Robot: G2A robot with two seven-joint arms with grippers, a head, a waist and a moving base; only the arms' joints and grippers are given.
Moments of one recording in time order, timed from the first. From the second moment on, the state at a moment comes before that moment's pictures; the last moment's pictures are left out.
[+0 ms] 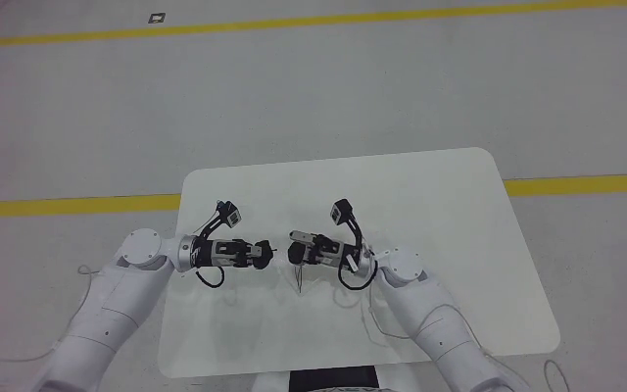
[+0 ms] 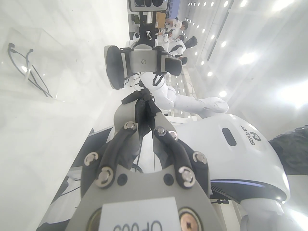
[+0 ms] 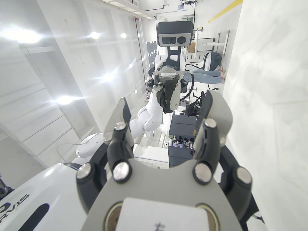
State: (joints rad) left arm 1.17 -0.90 -1.06 -1.22 -0.67 -0.31 -1.39; right arm -1.30 -1.51 1.15 -1.14 0.29 -0.34 1.04
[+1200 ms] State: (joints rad) left arm 1.27 -0.84 -1.19 -1.33 -0.69 -0.34 -1.39; right arm -1.30 -1.51 1.15 -1.14 0.29 -0.34 1.04
